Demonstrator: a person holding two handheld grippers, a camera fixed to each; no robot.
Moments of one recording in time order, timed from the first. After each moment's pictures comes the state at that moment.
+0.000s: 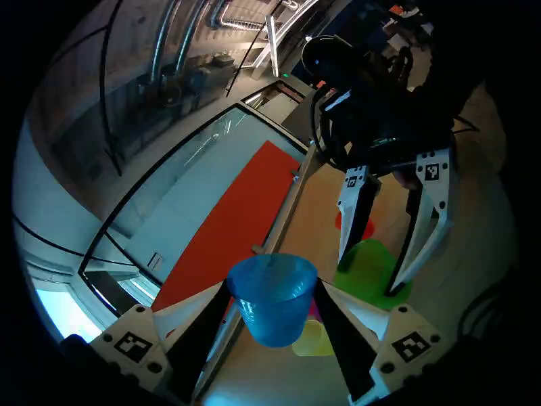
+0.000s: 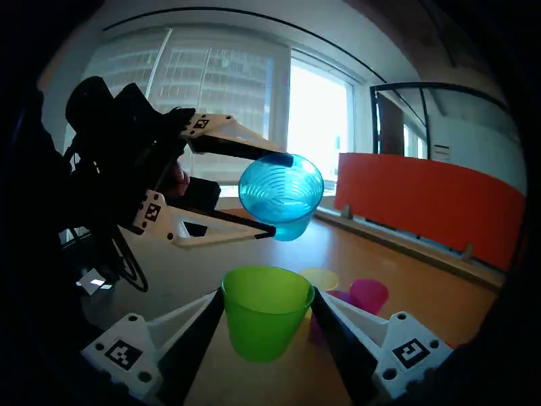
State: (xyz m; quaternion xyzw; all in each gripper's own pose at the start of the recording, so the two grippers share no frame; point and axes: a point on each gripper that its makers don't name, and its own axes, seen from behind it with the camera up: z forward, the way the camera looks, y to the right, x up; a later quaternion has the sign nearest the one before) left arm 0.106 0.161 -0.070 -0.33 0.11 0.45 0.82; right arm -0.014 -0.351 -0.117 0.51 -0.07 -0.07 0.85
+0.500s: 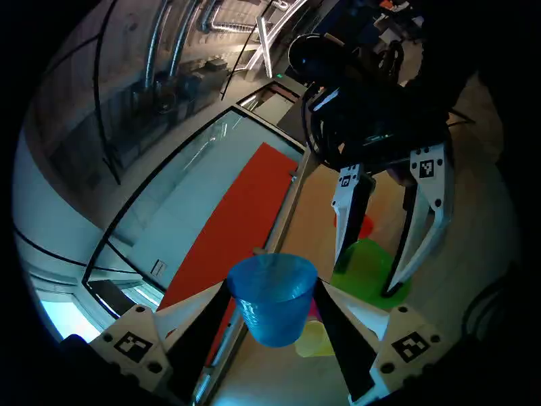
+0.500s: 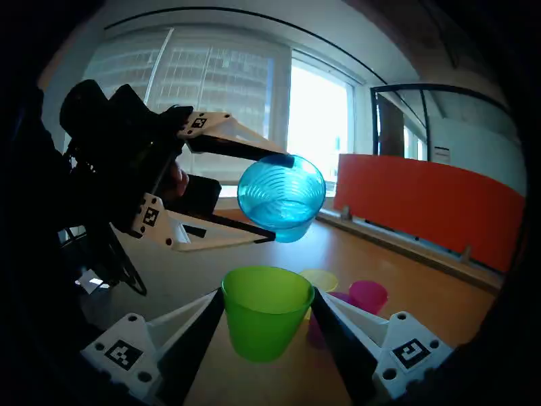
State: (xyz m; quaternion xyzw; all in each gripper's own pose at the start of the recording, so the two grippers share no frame) left arm 0.107 0.167 -0.072 -0.33 0.12 0.47 0.81; right arm -0.013 -0.351 -0.115 0.51 -0.07 -0.07 0.85
